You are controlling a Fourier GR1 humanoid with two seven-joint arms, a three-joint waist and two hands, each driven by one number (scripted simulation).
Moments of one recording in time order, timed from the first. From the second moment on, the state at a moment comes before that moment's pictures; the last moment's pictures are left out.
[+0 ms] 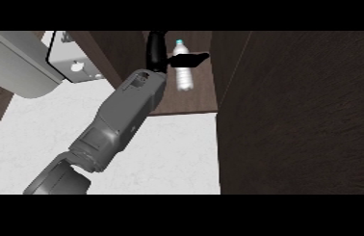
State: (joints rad) left arm -1.17 0.01 -0.32 -0.28 0.49 0.65 -0.50; right arm 0.90 -0.15 -0.26 -2.37 -0.35 0.65 -0.34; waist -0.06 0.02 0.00
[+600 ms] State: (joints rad) left arm -1.18 0.00 -0.24 -0.35 0.55 0.50 -0.59; right arm 0.88 -0.15 -0.26 -2.37 -0.36 0.64 -0.31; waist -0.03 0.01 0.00
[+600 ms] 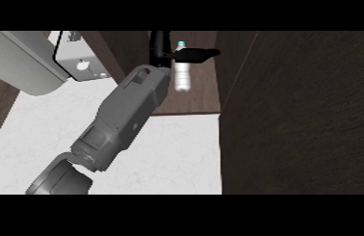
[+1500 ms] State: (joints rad) left arm -0.79 0.01 -0.47 -0.95 0.59 0.49 -0.46; right arm 0.86 -0.14 -0.20 -2.38 -0.37 0.60 -0.25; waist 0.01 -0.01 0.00
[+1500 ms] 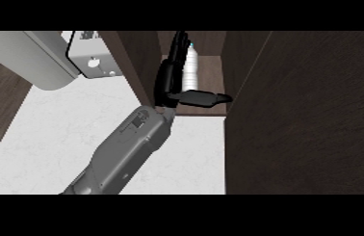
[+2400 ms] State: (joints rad) left arm -0.24 0.19 -0.66 -1.62 0.51 0.56 -0.38; right arm 0.84 -0.26 -0.06 -2.39 -0.35 0.68 -0.17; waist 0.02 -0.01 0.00
